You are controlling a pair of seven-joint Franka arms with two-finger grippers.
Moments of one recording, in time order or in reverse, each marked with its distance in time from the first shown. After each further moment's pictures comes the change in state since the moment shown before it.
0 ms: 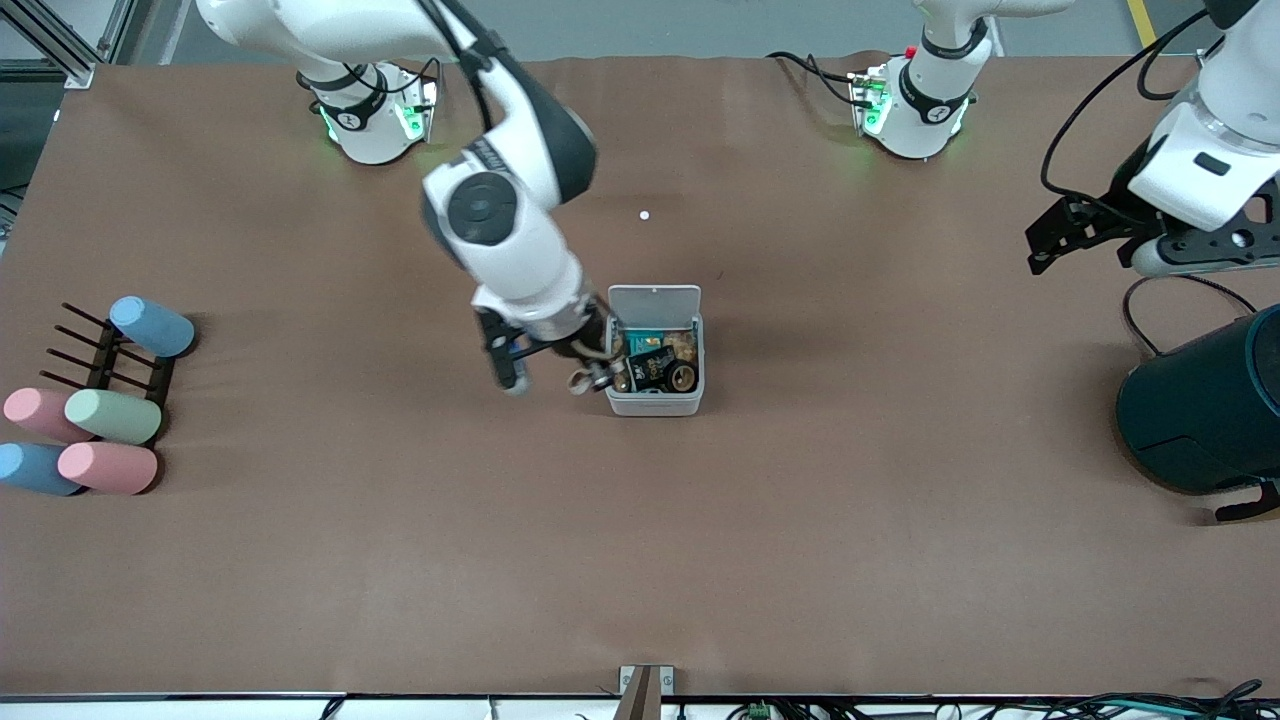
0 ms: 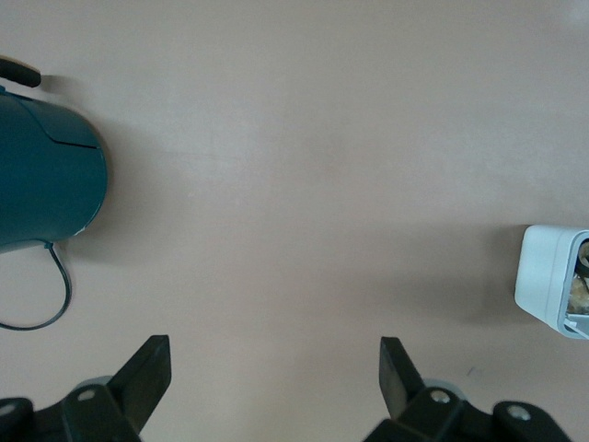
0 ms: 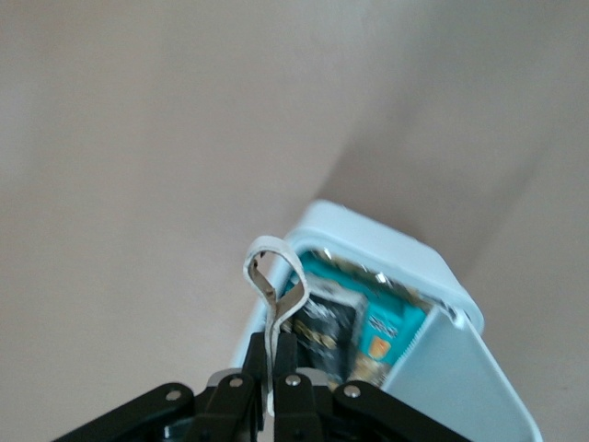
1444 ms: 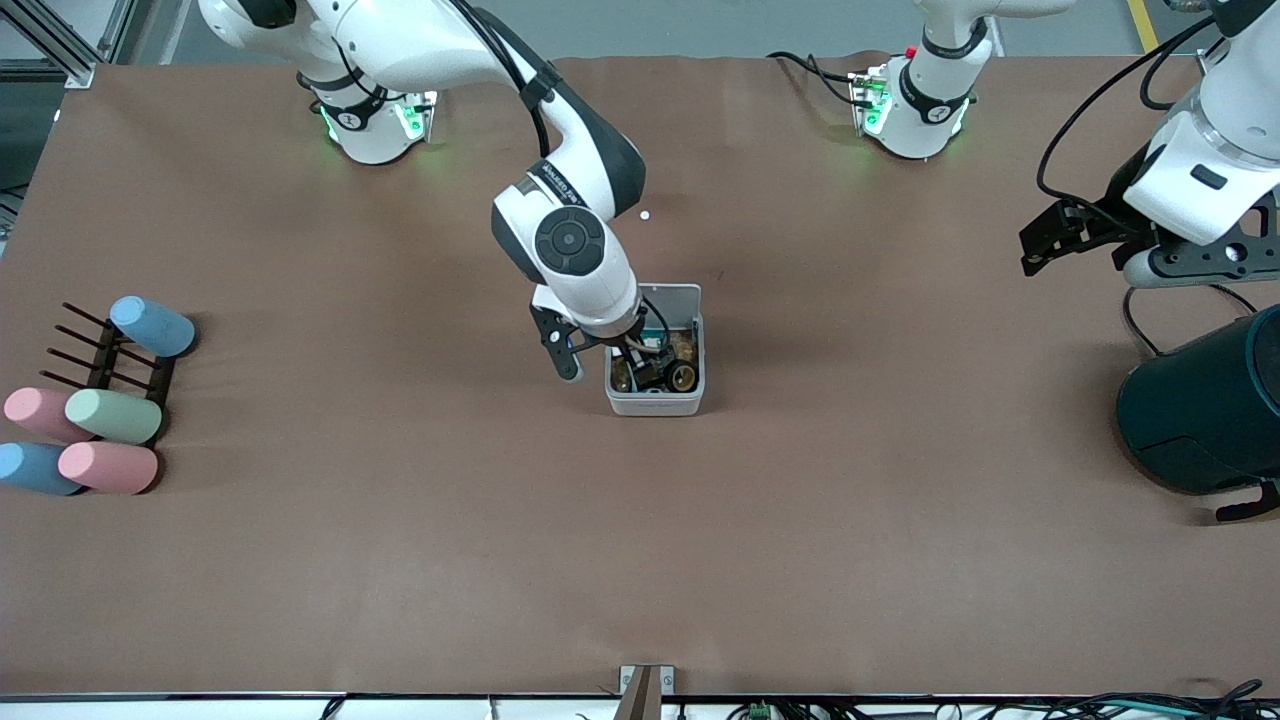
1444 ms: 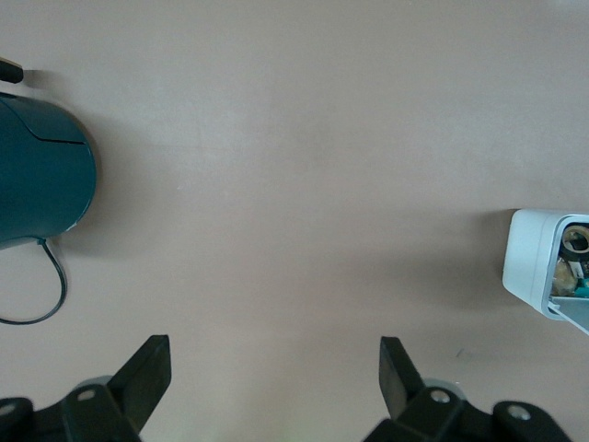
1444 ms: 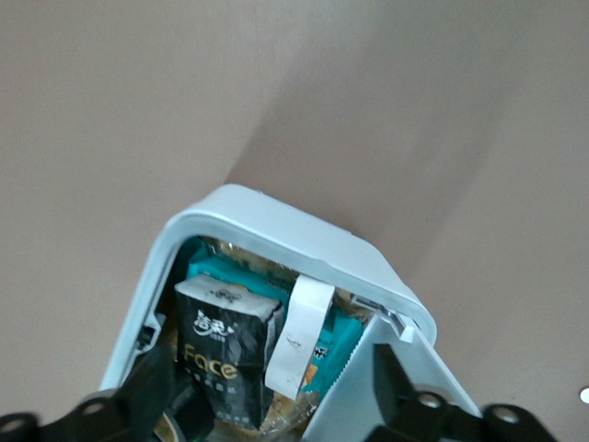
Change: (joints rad) left arm -0.022 0.073 -0.017 0.111 -0.003 -0.075 0.001; right arm 0.038 0.088 -0.022 0.039 0.020 -0.101 0.017
